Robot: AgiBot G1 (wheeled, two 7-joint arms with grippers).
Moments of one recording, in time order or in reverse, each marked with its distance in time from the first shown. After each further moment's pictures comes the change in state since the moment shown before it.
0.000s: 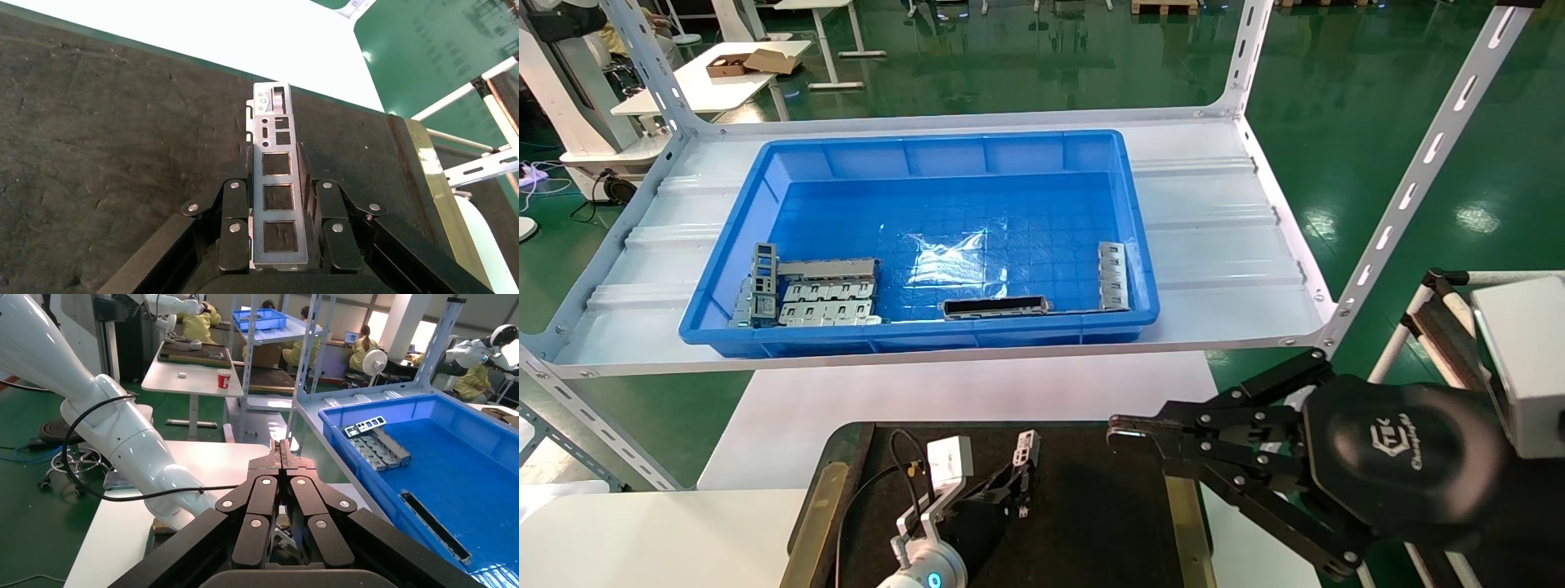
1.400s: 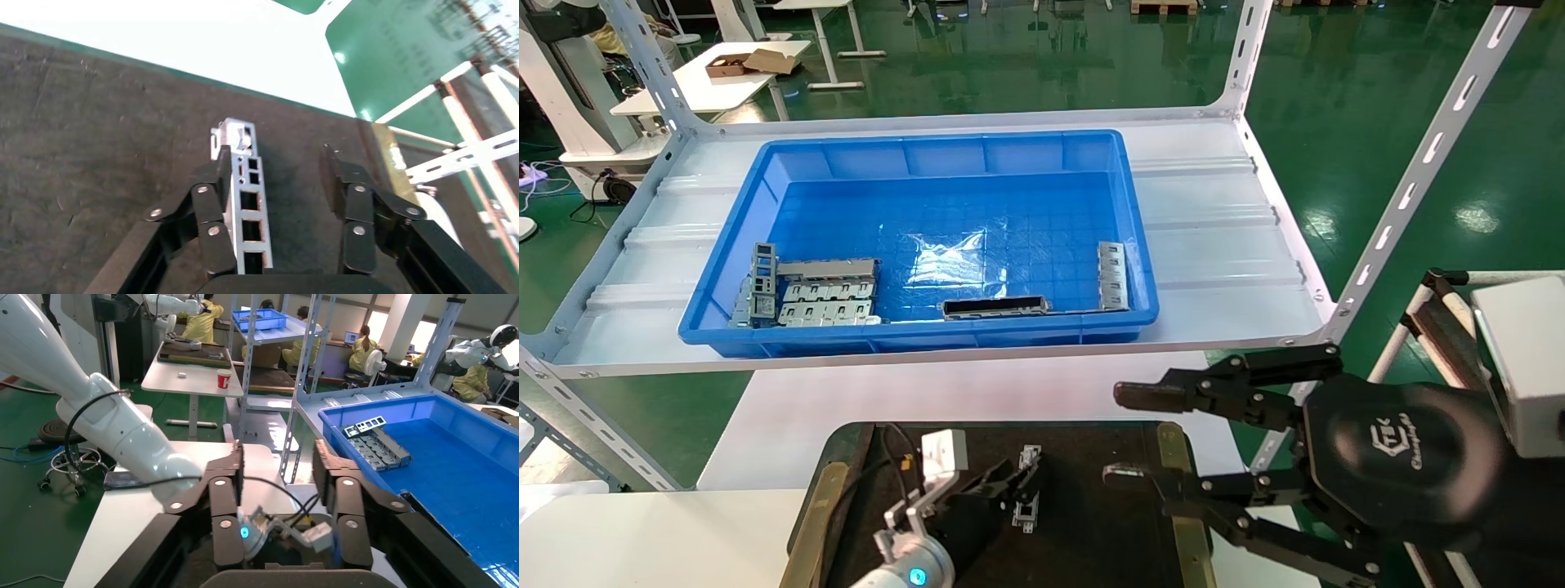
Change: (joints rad) left arm 0.030 -0.068 -0.137 -0.026 0.175 0.196 -0.095; right arm 0.001 0.001 -0.002 0.000 0.002 0.001 -0.001
